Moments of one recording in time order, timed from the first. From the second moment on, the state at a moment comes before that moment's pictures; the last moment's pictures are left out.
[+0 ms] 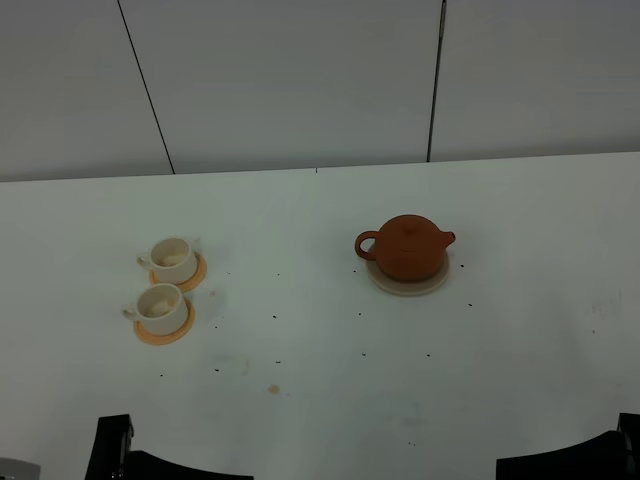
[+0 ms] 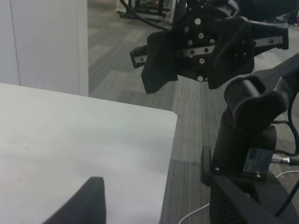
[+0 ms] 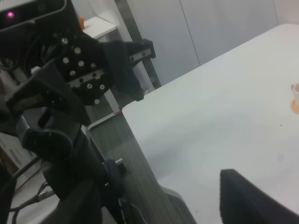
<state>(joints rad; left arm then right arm) -0.24 0.87 -0.23 -1.61 1.01 2.00 0.14 0.79 -0.26 1.63 1.16 -1.76</state>
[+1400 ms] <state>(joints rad) -0.24 0.36 -0.61 -0.87 0.51 0.95 0.14 0.79 -0.26 1.69 1.07 -1.75</state>
